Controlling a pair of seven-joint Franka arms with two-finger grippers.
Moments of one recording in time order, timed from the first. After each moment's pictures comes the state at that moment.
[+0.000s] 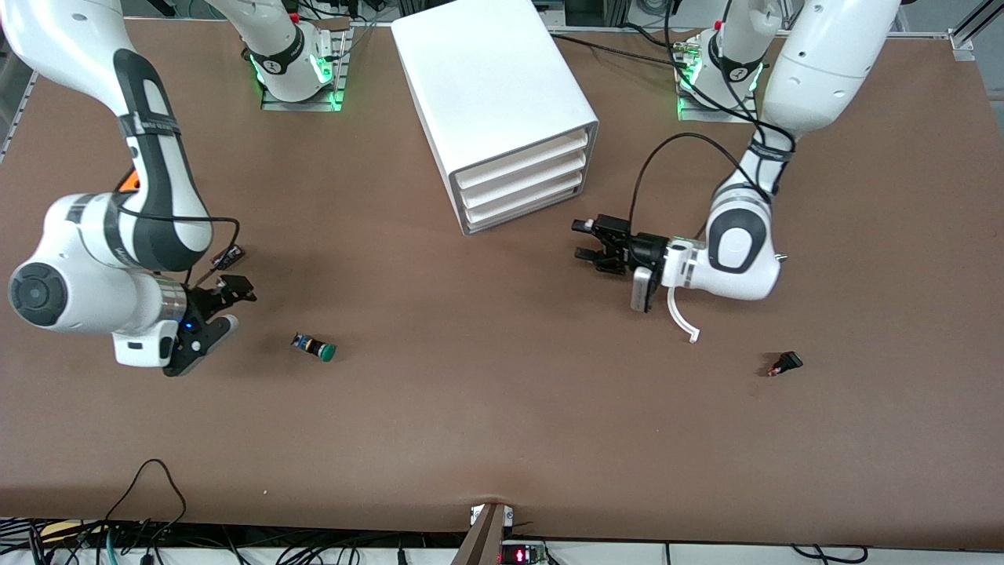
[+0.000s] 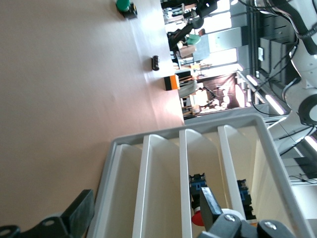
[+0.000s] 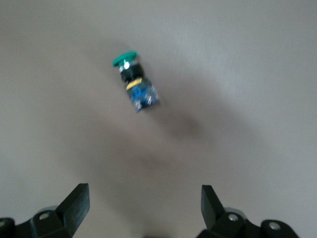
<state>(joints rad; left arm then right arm) -0.20 0.62 -0.07 -1.97 -1.40 1.74 1.17 0.07 0.57 -0.02 -1.51 0.09 1.94 -0.76</state>
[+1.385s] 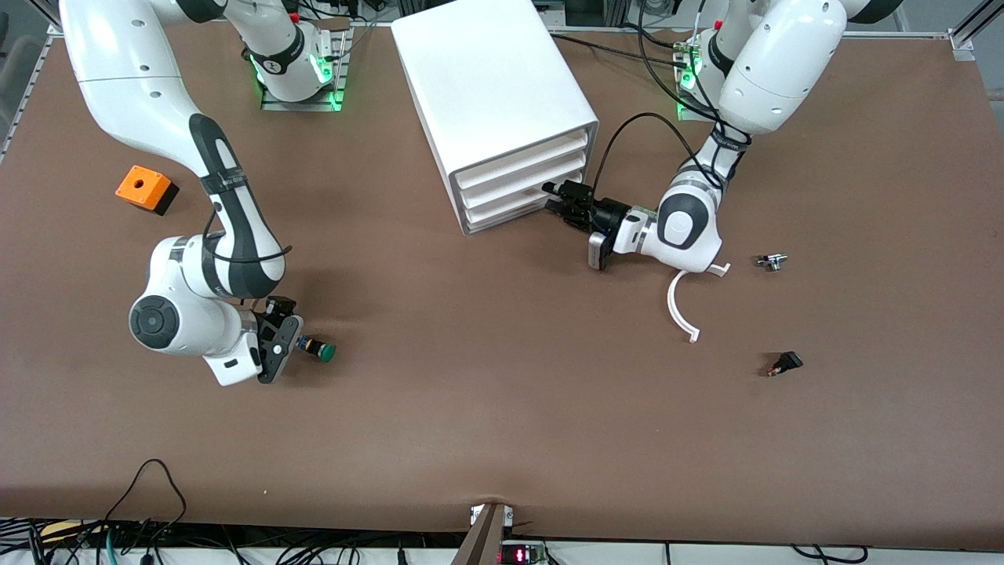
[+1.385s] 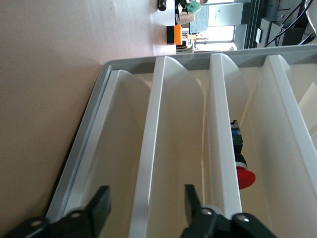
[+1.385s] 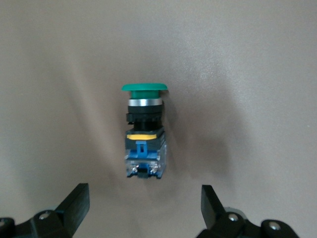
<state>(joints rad) -0.29 0.67 -0.11 -2.08 -1.40 1.74 1.17 0.13 0.75 -0.02 -1.51 0.09 2.14 -1.11</state>
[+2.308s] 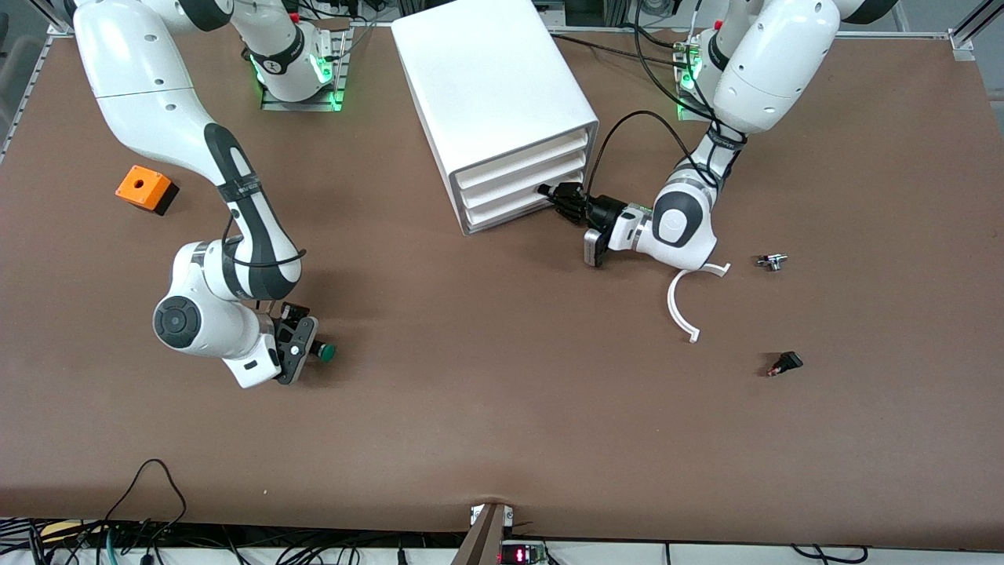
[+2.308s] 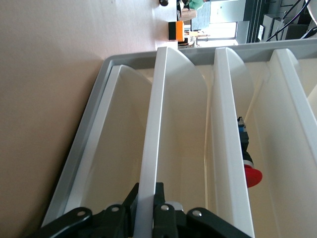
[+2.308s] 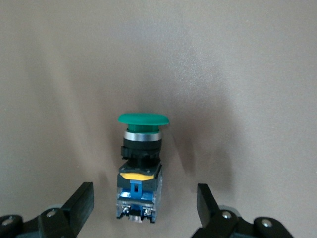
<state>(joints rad) -0.31 0.67 -0.10 -2.08 -1.40 1.75 1.17 0.13 0.78 0.01 -1.51 0.09 2.21 -1.17</state>
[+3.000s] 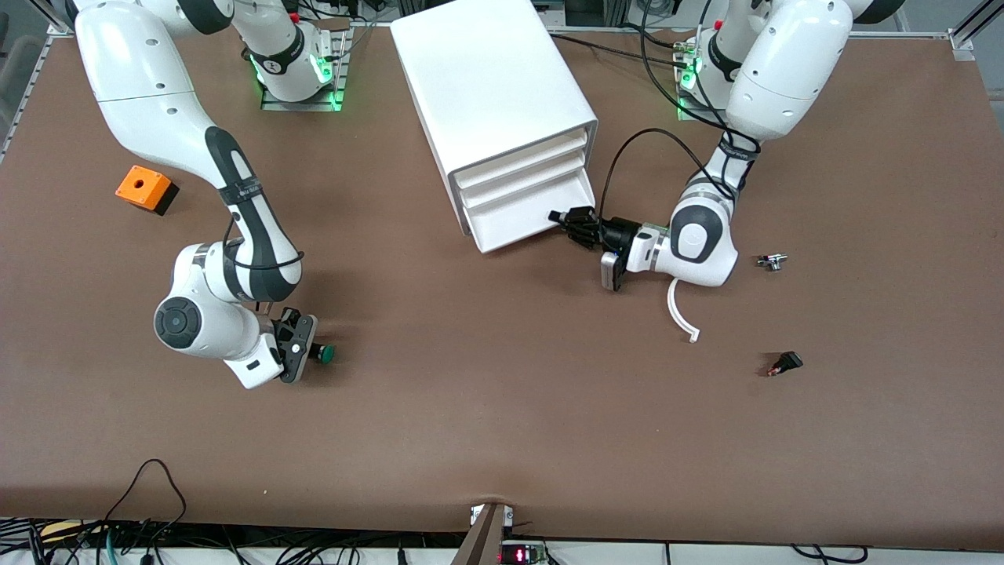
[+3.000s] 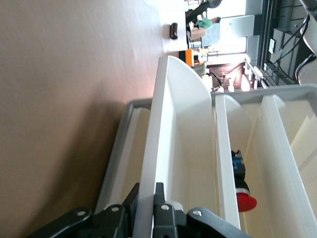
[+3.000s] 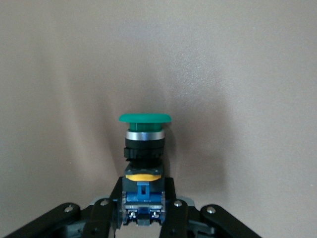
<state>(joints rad) -0.30 0.68 -0.01 -1.98 -1.39 1.76 1.14 0.13 0.79 0.01 -1.51 0.09 2.23 -1.24</state>
